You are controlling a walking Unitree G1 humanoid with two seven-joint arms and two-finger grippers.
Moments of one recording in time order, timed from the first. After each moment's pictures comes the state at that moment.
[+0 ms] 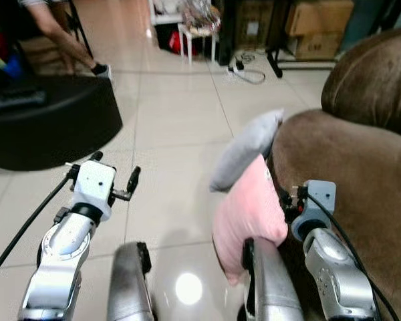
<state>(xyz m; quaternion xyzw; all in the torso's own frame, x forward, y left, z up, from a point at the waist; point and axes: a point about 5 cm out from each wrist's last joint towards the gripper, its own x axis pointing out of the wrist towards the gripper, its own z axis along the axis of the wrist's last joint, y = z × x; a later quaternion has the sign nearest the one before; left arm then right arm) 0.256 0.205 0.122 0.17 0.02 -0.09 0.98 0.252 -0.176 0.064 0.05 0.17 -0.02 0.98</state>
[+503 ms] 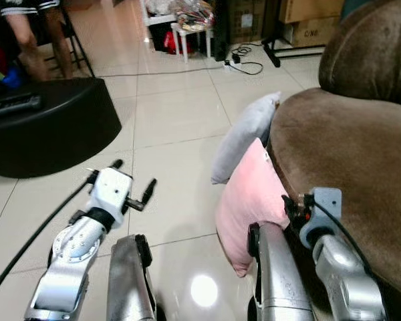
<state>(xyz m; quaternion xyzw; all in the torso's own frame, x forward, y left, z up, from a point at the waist) 0.254 0.186 0.113 0.17 0.03 -0.16 0.97 0.255 -0.197 0.056 0.02 0.18 -0.01 0.98</state>
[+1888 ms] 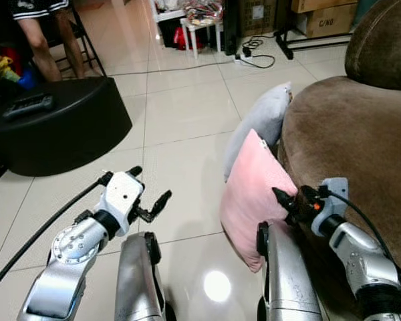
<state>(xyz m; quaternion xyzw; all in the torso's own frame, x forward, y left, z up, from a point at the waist) 0.244 0.173 0.119 0.17 0.06 -0.25 0.95 0.278 -0.225 0.047 0.09 0.16 0.17 0.97</state>
